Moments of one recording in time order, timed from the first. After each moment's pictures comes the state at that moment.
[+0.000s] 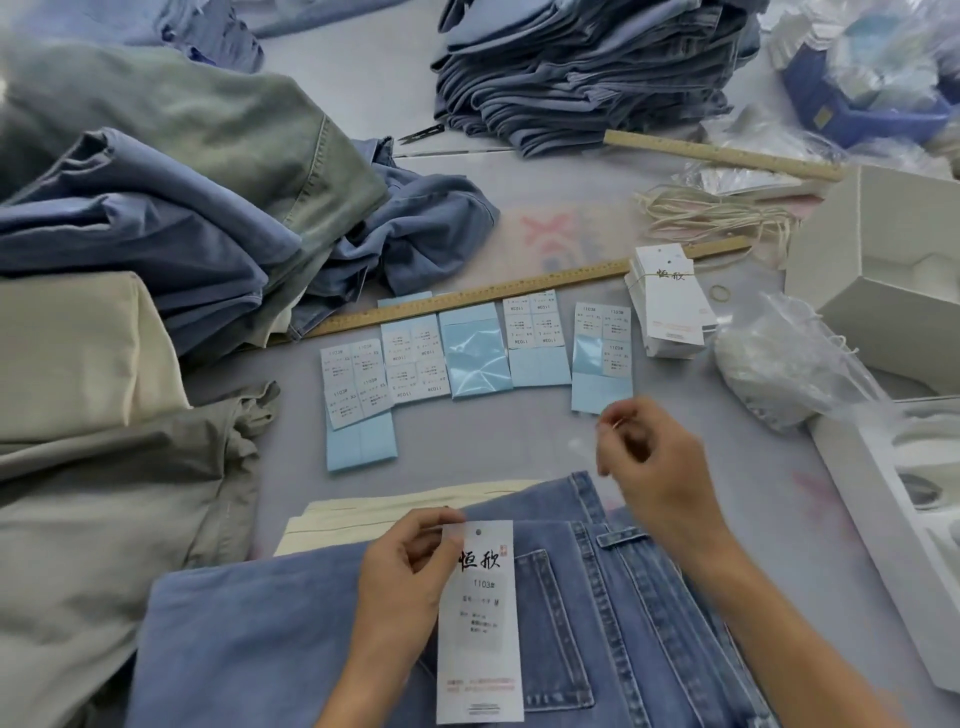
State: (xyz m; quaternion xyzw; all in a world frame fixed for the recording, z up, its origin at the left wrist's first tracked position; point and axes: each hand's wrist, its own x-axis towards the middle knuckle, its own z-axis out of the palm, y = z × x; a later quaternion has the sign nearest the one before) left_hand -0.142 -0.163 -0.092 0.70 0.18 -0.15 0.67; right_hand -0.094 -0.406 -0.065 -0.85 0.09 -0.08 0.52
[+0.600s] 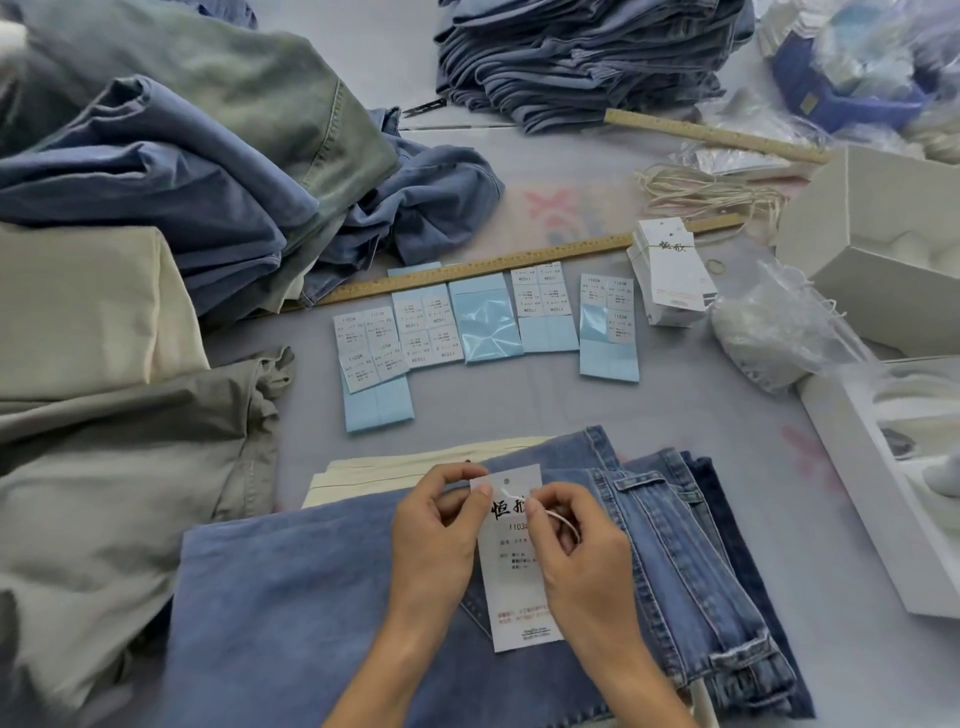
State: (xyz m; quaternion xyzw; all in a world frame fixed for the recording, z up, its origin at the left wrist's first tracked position) left_hand -0.159 -0.158 -0.078 0.67 0.15 -0.11 0.71; right_hand -0.198 -0.285 -0.080 -0.80 0.19 -0.06 0.57
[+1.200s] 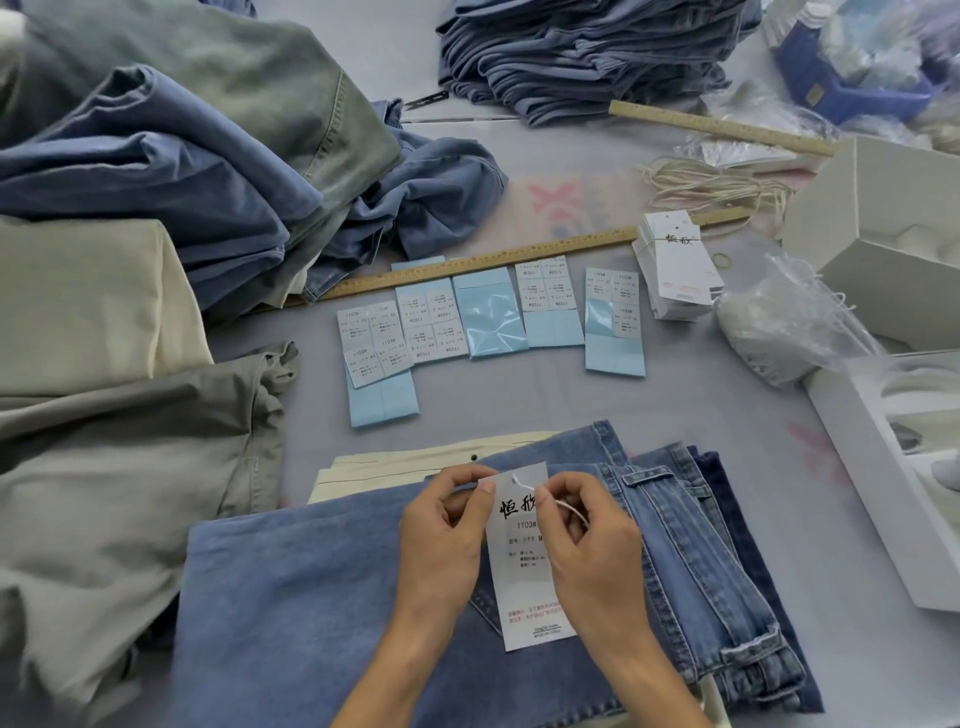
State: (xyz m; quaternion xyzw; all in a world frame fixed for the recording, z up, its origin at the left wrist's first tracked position) left_hand -0.163 -0.155 -0.086 0.67 0.15 -0.13 0.72; right_hand -0.195 -0.284 -0.080 -0.82 0.18 -0.08 0.54
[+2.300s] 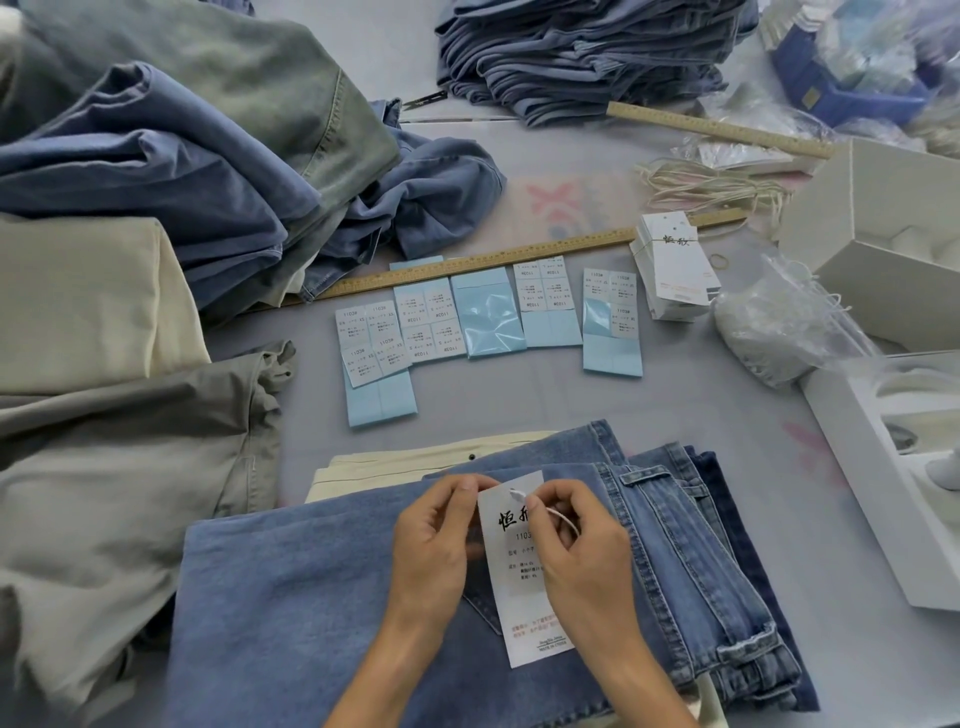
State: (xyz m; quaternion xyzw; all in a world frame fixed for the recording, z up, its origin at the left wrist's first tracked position) left_hand -0.168 -0.148 -0.089 0.63 0.13 -0.14 0.75; right_hand -0.198 -0.279 -0.081 -0.80 0.20 -0.06 0.56
